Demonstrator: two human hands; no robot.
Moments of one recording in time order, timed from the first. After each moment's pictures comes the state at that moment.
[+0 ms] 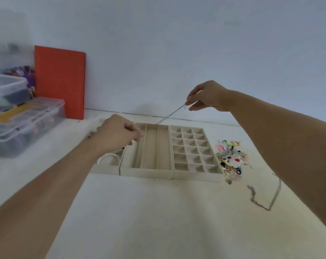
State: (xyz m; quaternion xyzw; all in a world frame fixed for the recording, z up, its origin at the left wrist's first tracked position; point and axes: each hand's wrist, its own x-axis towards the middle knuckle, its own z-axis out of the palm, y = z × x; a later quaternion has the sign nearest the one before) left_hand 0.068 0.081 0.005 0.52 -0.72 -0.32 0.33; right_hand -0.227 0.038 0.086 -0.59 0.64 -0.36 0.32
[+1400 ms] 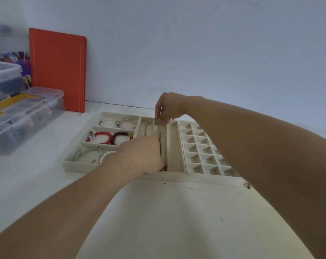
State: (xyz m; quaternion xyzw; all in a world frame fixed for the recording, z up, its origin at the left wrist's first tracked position) left_hand 0.026 0.097 -0.018 0.58 -0.80 -0.13 0.01; right_hand -0.124 -0.034 0.026 -0.78 0.61 -0.01 0.13
